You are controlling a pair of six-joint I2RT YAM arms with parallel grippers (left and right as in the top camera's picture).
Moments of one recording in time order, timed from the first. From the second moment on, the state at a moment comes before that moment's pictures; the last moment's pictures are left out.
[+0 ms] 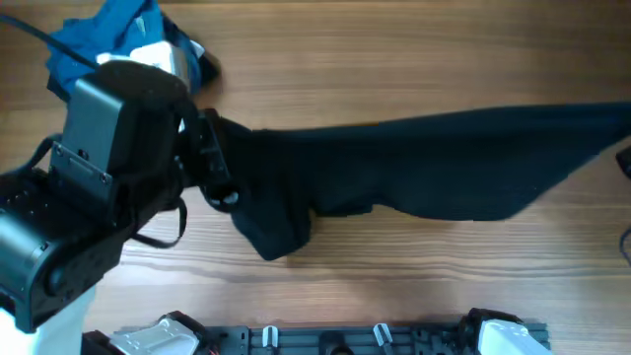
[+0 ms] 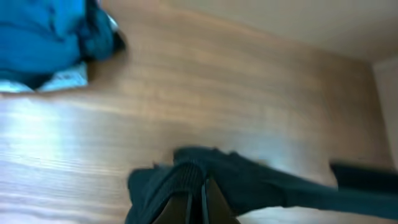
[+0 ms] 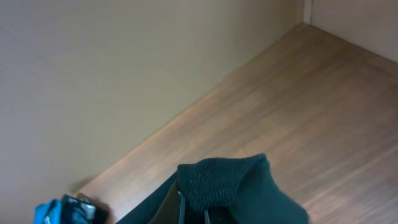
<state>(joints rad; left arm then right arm) -0.56 1.42 2.27 -1.64 -0.23 -0.66 -0.18 1.27 2.35 -1.55 0.02 0.53</state>
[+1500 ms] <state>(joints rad) -0.36 2.02 2.29 -1.52 -0.12 -0.55 -0.18 2.00 2.35 -1.60 0.14 0.45</state>
